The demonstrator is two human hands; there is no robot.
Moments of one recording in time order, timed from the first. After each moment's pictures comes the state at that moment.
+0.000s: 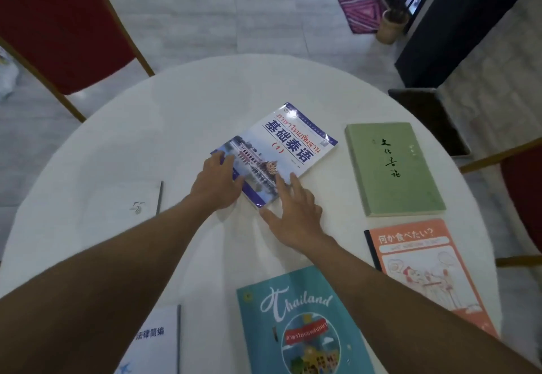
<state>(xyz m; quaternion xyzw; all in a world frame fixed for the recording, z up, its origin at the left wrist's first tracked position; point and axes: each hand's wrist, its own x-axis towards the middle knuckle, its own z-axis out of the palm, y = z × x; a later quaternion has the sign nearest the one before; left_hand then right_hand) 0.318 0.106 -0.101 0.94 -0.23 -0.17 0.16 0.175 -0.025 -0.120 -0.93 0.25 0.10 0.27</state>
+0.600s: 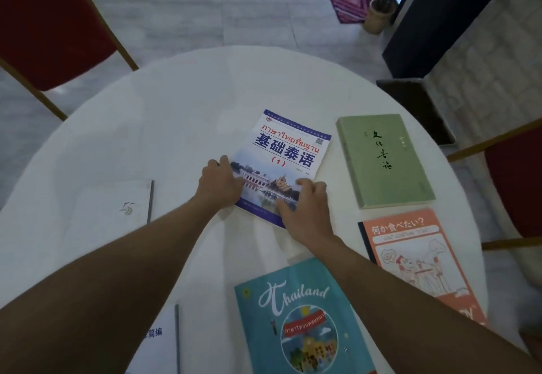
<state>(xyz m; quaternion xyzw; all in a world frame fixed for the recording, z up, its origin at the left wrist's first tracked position) 0.309 0.086 -0.108 0.94 -0.16 -0.23 0.17 0.157 -0.042 -0.112 -0.88 0.34 -0.01 0.34</state>
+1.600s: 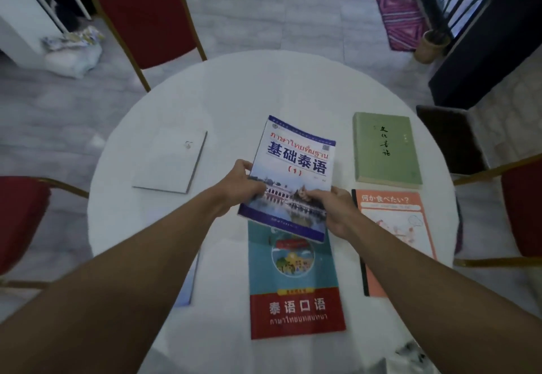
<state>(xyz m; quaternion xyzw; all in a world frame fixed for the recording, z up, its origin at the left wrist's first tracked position) 0.129 0.163 0.002 0.77 0.01 -0.40 0.51 0.039 -0.040 -0.043 -0.54 0.42 0.09 0.73</state>
